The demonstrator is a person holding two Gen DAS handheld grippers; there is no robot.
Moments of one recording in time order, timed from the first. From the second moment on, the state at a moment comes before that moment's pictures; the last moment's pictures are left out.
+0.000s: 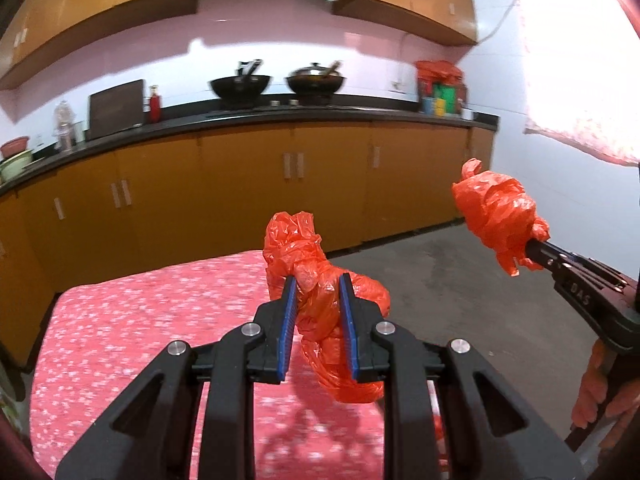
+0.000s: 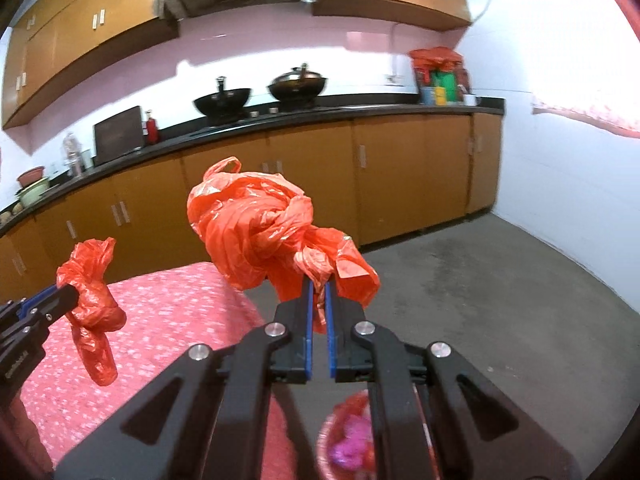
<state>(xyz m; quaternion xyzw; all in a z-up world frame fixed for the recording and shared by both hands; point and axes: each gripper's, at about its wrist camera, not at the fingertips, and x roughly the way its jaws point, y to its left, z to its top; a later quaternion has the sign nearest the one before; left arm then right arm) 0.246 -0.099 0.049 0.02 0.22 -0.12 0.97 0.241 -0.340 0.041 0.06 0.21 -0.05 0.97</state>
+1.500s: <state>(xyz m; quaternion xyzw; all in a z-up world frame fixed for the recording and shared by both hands) 0.230 -0.280 -0.096 0.08 0.37 -0.25 0.89 0.214 -0.478 -0.160 0.14 0.38 -0.14 0.90</state>
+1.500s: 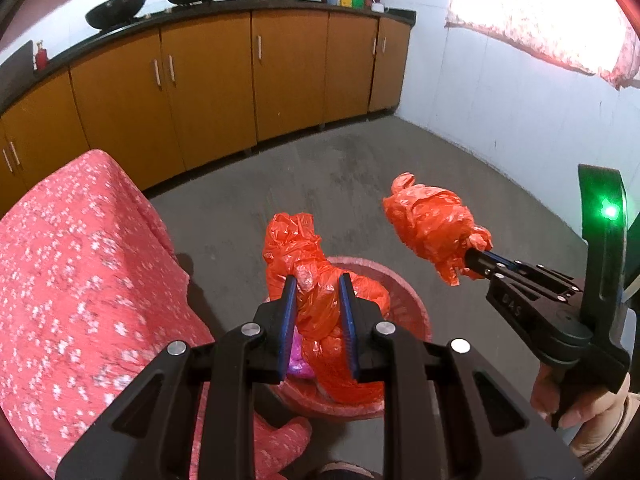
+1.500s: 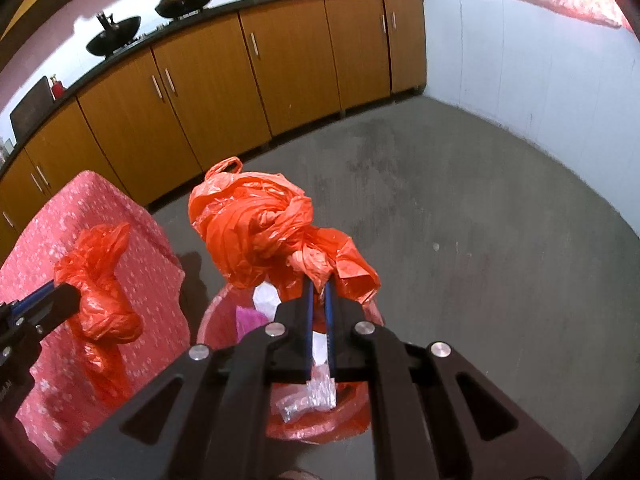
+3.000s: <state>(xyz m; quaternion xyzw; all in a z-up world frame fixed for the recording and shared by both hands) 0.262 -0.276 -0.133 0.04 0.42 -0.22 0.88 0.241 -0.476 -0.189 0.14 0.41 -0.14 0.89</state>
